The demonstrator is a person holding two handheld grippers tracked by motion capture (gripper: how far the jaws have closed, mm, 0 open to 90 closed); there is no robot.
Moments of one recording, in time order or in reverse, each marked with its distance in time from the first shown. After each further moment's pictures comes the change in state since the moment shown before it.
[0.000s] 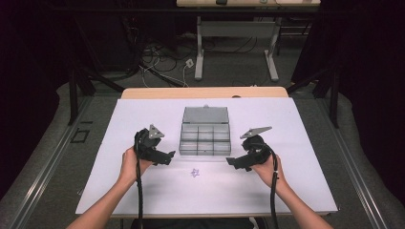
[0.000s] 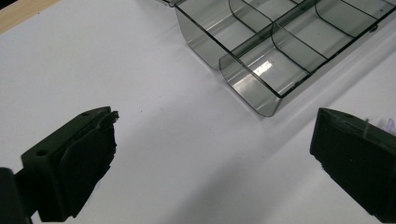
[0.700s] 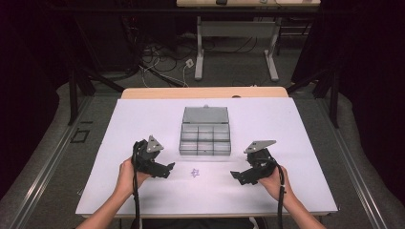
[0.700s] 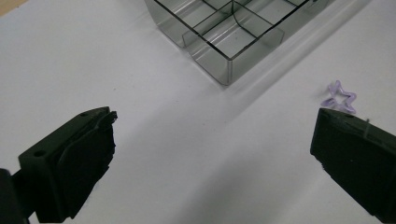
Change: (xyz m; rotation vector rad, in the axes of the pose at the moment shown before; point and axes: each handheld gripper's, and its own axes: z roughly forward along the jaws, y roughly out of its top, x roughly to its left) left arm -0.025 -0.020 -0.017 -0.015 -0.017 0.034; right arm 0.014 -0.030 -0.013 -0.006 -0.004 -0.099
